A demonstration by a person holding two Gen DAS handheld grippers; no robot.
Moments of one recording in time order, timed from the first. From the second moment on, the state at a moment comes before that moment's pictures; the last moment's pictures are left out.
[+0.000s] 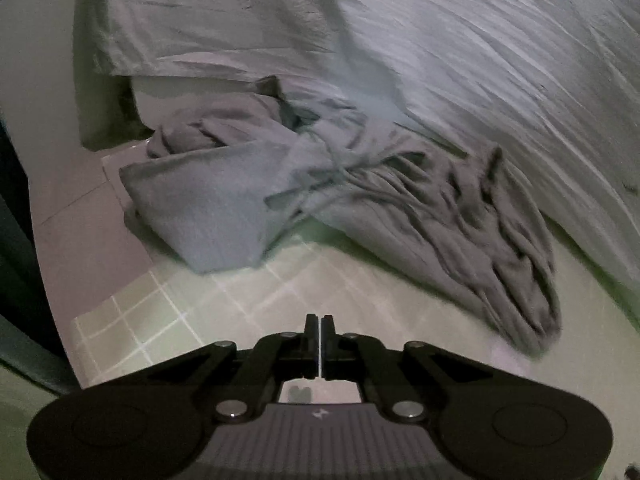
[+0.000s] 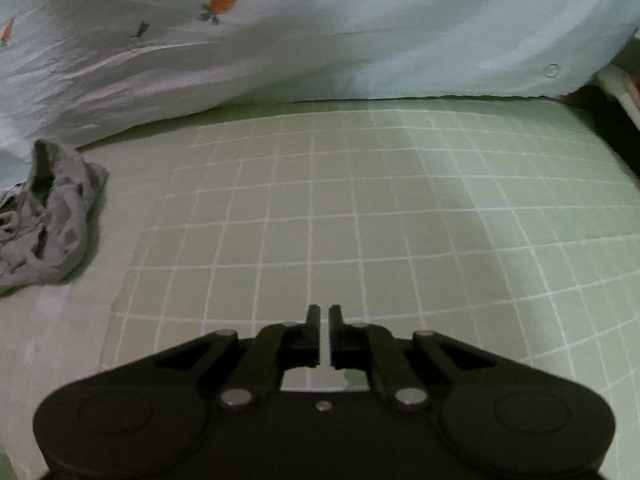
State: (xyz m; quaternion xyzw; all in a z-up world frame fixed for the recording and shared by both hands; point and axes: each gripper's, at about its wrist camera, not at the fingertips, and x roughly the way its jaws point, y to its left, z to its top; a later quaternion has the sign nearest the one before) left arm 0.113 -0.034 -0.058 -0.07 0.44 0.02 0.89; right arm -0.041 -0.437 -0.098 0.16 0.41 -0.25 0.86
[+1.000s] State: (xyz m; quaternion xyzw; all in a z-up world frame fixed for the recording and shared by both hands) left arm 0.287 -0.019 -0.109 -0.01 0.46 0.00 0.89; right arm 0.177 -0.298 -0.116 0.04 0.43 -0.04 0.90
